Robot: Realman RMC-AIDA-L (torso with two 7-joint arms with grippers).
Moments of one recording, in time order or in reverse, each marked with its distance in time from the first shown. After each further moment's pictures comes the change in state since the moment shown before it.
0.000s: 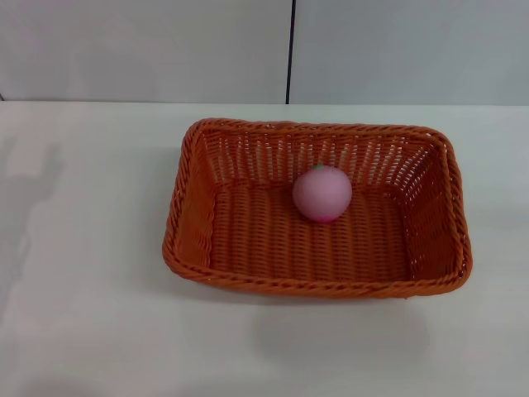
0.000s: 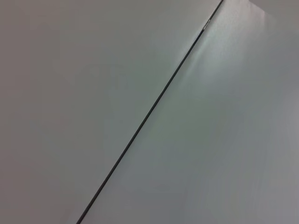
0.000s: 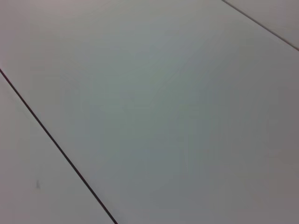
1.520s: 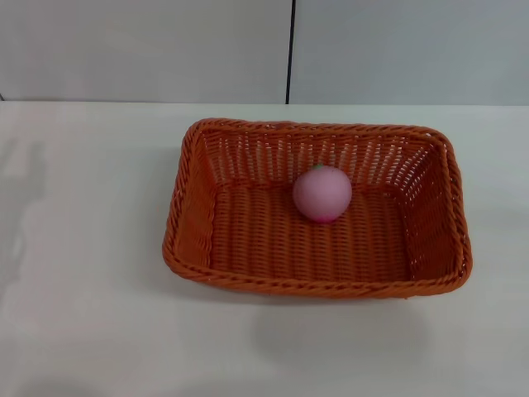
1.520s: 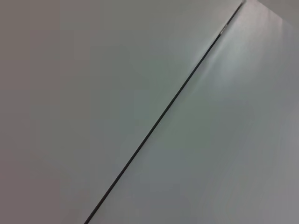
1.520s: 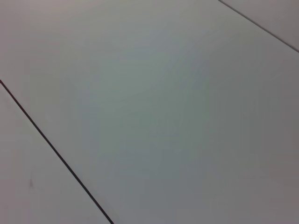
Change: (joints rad) left arm 0.004 0.000 -0.022 0.003 0.000 0.013 -0.067; right arm 0.000 0.000 0.002 0.012 0.000 0.012 0.004
